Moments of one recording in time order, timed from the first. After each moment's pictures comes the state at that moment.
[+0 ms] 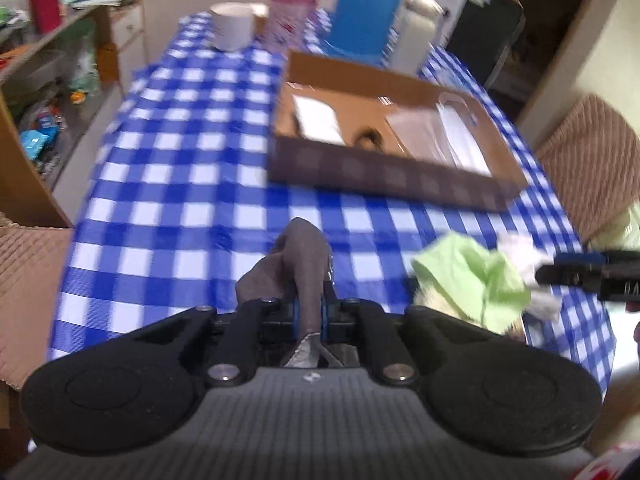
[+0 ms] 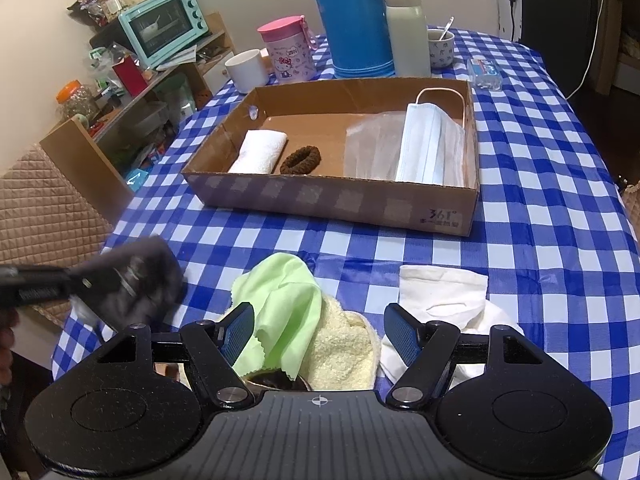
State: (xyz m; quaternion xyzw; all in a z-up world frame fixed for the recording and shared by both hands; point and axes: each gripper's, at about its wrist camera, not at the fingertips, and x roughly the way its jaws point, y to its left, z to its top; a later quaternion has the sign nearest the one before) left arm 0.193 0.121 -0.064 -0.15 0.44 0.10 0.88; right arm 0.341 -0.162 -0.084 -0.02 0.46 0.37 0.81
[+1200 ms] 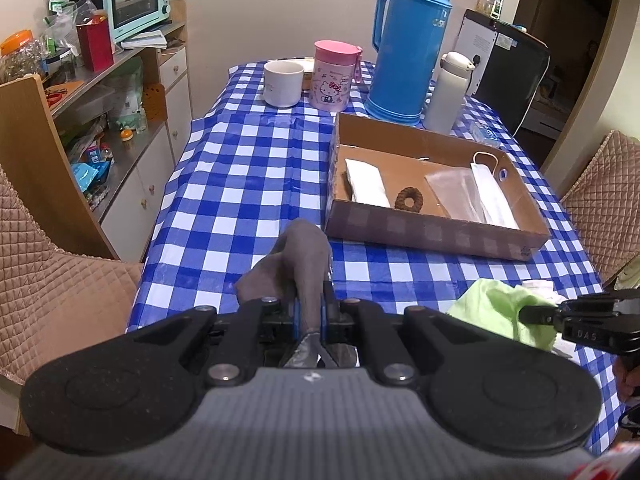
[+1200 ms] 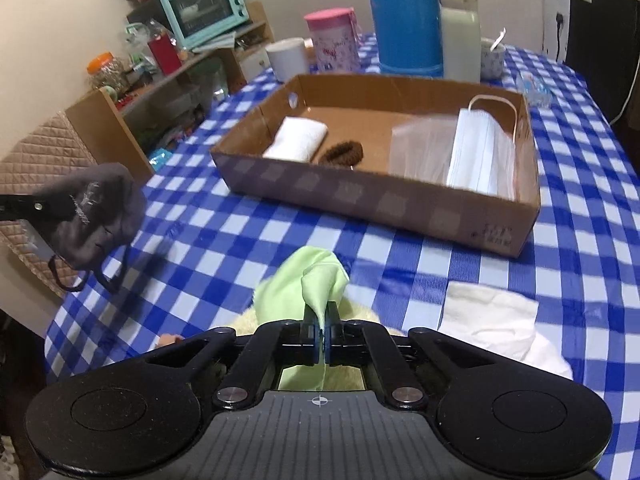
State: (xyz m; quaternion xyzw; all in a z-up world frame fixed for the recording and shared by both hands) left arm 0.172 0.141 -0.022 -0.13 0.39 0.15 0.90; right arm 0.337 -0.131 -0.105 -0.05 0.44 0.42 0.80
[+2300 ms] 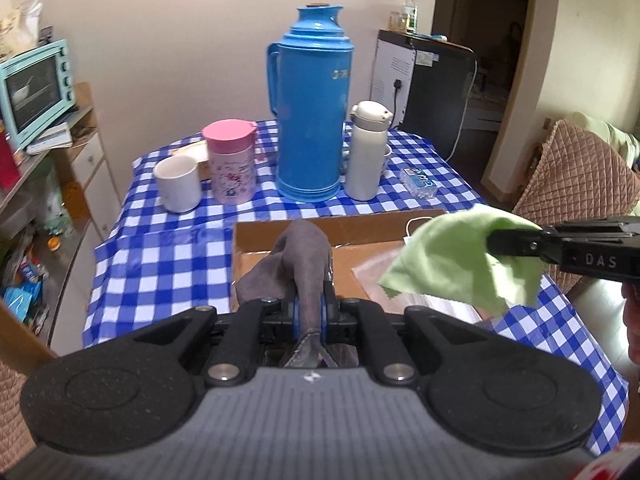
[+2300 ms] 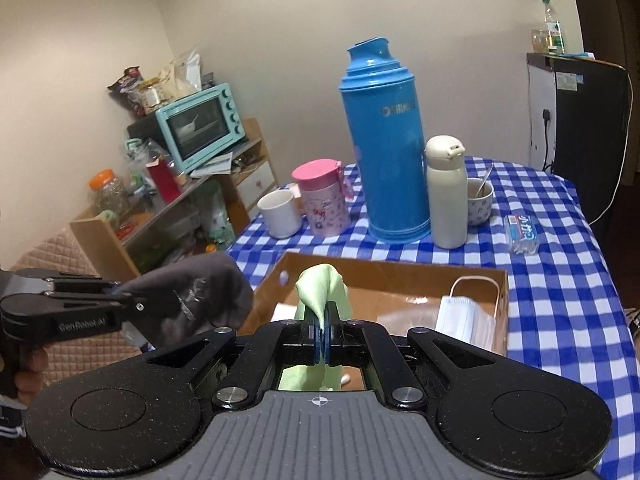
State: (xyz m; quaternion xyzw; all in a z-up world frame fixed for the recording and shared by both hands) left arm 0.323 0.109 0.019 -0.05 0.35 0.05 0.94; right arm 0.429 -0.112 0.001 0.03 0.32 0.42 0.85
